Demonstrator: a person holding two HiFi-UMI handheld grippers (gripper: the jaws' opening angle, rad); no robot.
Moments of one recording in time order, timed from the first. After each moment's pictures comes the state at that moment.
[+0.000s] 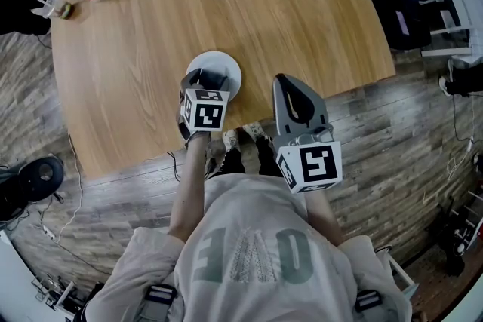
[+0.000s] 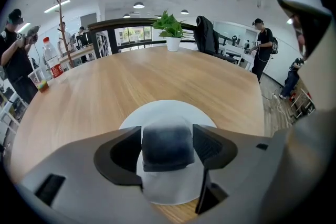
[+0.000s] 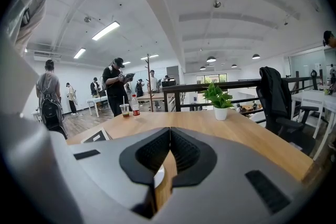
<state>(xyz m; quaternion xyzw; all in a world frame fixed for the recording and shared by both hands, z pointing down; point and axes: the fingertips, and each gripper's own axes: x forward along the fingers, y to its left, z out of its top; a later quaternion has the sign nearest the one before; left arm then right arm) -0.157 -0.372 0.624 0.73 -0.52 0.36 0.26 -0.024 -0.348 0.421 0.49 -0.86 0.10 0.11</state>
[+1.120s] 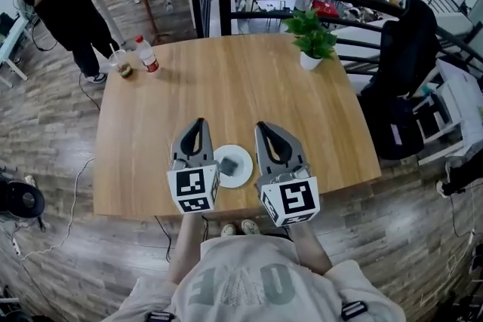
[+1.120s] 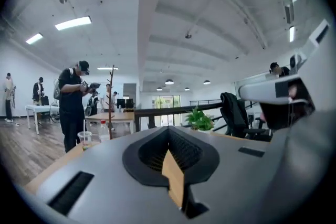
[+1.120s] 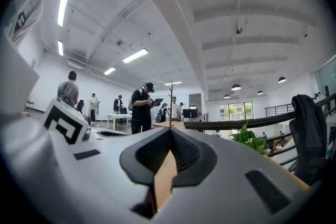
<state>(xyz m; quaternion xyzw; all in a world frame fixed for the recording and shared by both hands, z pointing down) -0.229 -0.388 0.353 0.70 -0.71 0.04 0.01 -0.100 -0.385 0.310 0.39 -0.92 -0.03 0.00</state>
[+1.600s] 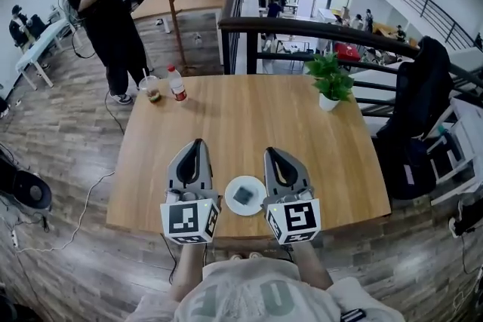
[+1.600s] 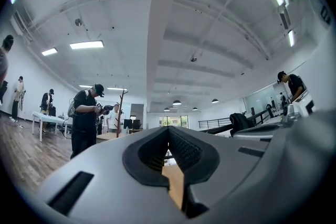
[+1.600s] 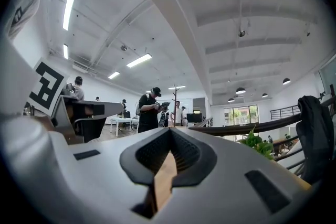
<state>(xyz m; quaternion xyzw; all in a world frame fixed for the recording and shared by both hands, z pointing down) -0.254 -0.337 0.255 0.67 -0.74 -0.05 -0.08 -0.120 -0.385 0.294 0.37 -0.93 -0.05 -0.03</state>
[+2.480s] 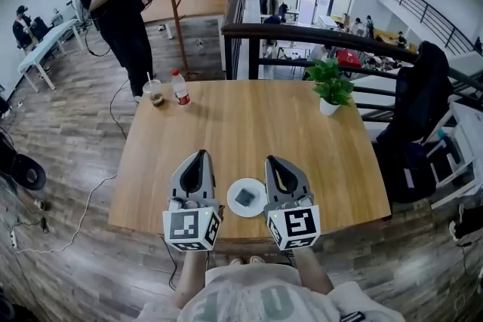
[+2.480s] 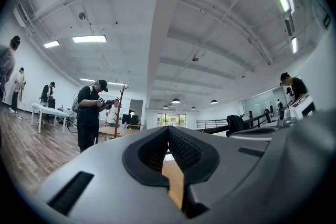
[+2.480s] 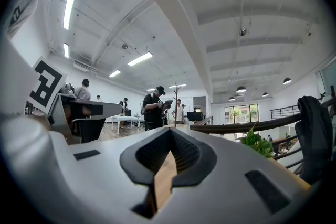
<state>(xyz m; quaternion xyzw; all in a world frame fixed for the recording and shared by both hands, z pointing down) -0.251 -0.323 0.263 0.68 -0.73 -0.06 -0.05 -0.120 -0.373 0.297 0.37 -0.93 -0.04 -0.02</state>
